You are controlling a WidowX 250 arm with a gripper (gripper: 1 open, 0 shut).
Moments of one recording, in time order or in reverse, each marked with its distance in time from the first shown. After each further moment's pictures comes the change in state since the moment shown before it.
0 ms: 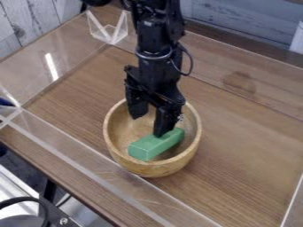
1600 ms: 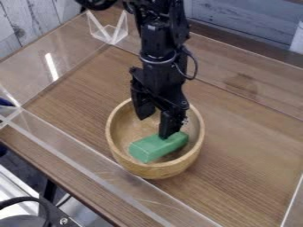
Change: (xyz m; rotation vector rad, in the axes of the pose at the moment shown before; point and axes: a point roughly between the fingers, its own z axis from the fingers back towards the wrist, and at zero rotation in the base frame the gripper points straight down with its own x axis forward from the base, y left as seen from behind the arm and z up) arm -0.001 -0.014 -0.003 -0.019 -0.007 -0.043
